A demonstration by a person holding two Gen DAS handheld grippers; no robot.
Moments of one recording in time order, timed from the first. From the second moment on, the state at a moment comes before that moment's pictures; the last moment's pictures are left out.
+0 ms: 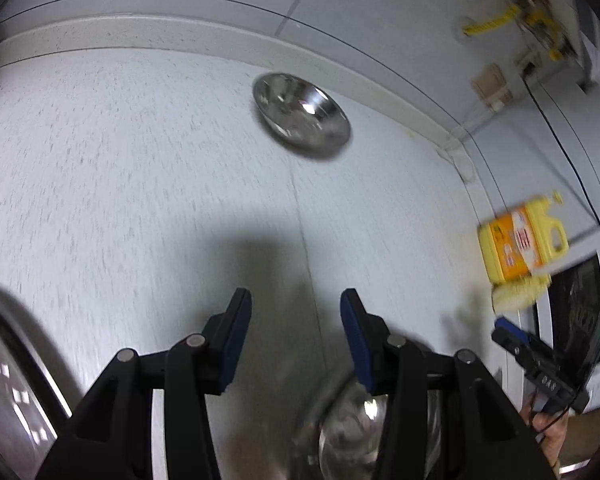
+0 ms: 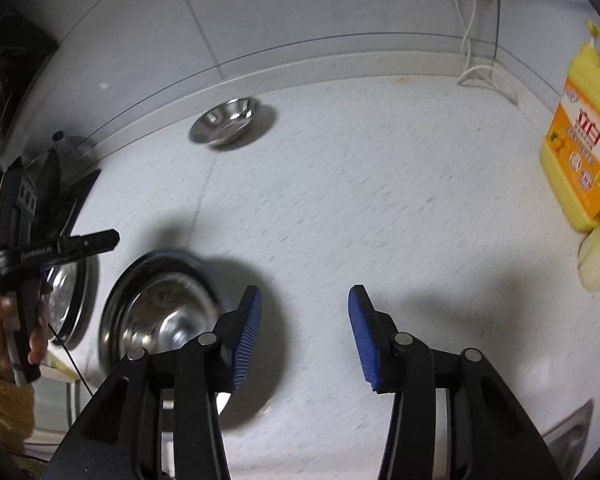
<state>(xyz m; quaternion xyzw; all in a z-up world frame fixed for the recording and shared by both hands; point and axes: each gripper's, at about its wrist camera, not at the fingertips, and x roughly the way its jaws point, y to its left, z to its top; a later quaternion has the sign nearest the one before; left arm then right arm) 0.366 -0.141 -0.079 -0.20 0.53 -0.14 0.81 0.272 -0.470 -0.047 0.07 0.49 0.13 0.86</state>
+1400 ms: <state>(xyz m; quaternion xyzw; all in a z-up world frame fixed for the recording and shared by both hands) 0.581 -0.141 -0.156 -0.26 0.52 -0.14 0.80 0.511 -0.334 -0.110 0.07 0.48 0.27 0.83</state>
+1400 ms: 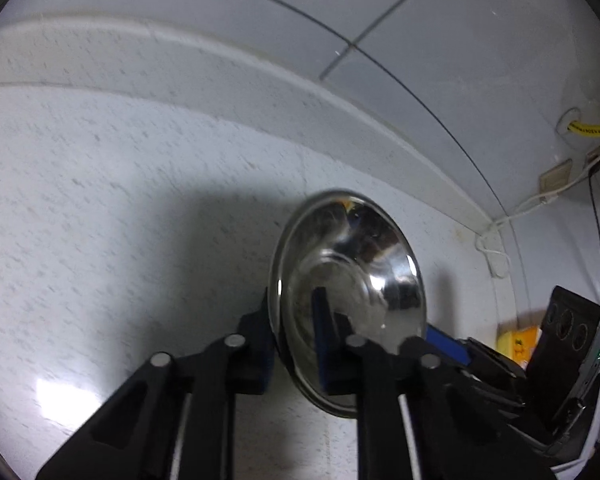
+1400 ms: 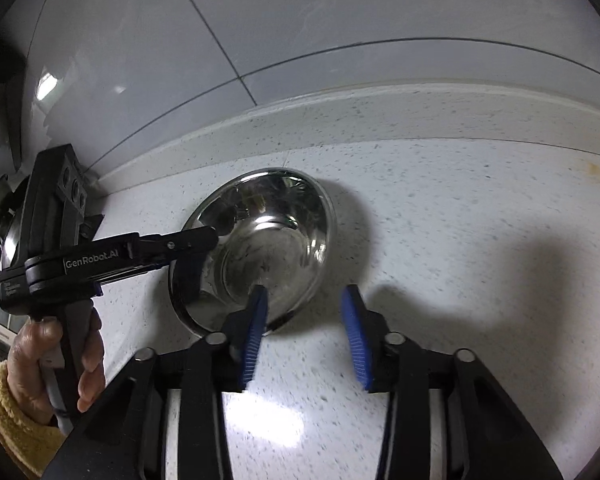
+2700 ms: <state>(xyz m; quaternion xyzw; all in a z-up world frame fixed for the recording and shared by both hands) 0.301 -0.179 -0.035 -0.29 0.53 -0.23 0.76 0.235 -0.411 0.020 0.09 0.47 0.24 0.84</state>
